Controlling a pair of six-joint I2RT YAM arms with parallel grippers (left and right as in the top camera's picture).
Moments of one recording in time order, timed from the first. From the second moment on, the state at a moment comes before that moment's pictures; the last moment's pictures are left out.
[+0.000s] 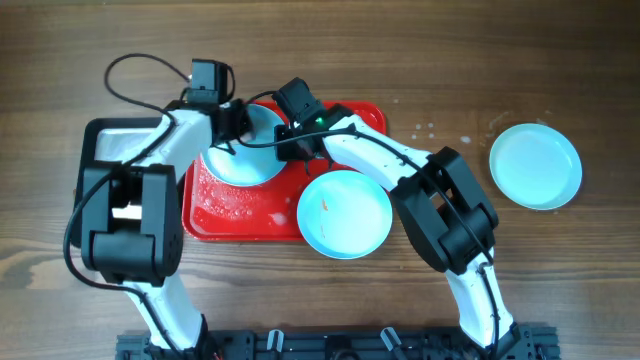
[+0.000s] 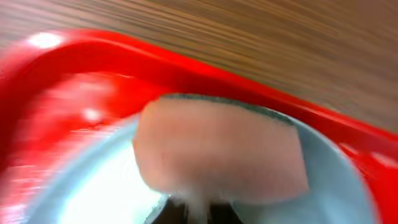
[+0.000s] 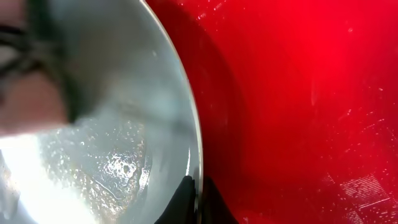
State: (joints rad) left arm -0.12 1.97 1.23 -0.38 0.05 -0.43; right arm 0.69 2.24 1.62 -0.51 -0.13 0.60
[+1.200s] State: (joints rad) left arm 0.02 1.92 1.30 -0.99 -0.03 -0.39; right arm 0.71 2.24 1.62 -0.52 -0.22 0.56
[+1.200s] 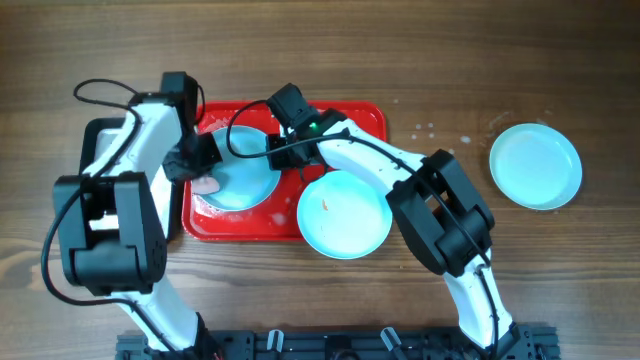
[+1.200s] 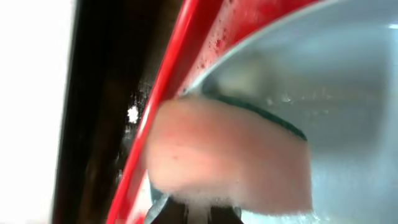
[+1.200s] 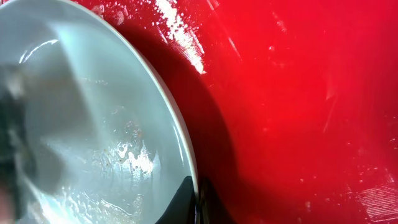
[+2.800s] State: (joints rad) left arm 0.04 1.68 1.51 -1.16 0.15 -0.36; right arm 1.05 1.86 1.41 -0.63 1.34 0.59
